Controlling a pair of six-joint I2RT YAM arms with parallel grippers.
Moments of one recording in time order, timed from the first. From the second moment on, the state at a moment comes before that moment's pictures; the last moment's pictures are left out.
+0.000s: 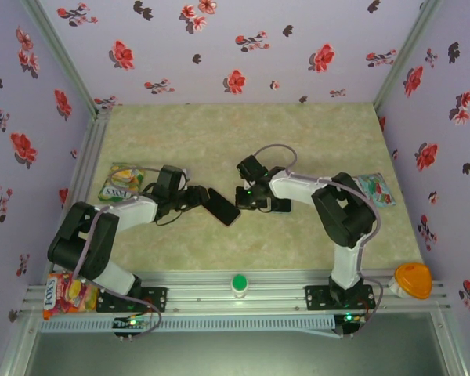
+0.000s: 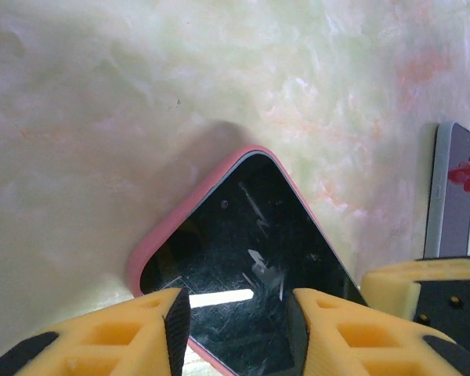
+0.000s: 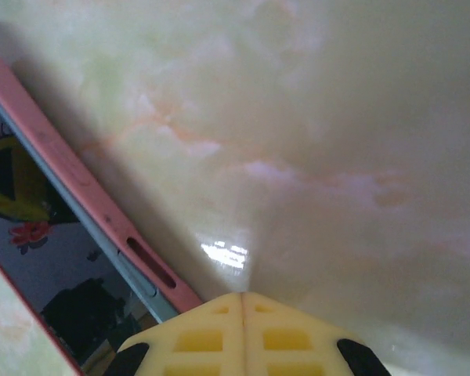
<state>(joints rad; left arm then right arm) -0.45 1.54 0.66 0.04 0.31 -0.75 0.70 1.89 1.17 -0.47 -0.23 0.65</state>
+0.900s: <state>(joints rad) -0.44 1.54 0.66 0.07 0.29 -0.74 0.70 1.75 1.21 -0.59 -0.16 0.63</state>
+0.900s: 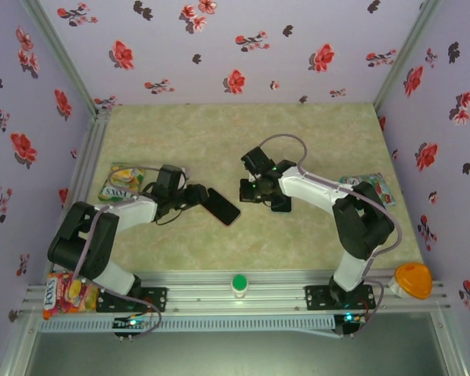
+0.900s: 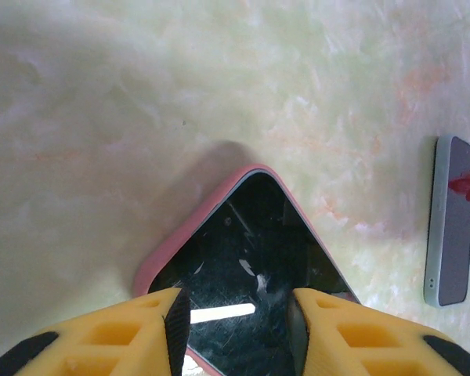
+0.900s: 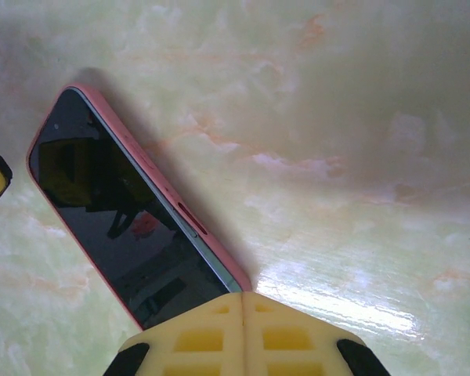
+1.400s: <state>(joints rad) -0.44 1.60 0.66 0.10 0.29 -0.74 0.75 1.78 1.22 -0.60 -0.18 0.63</state>
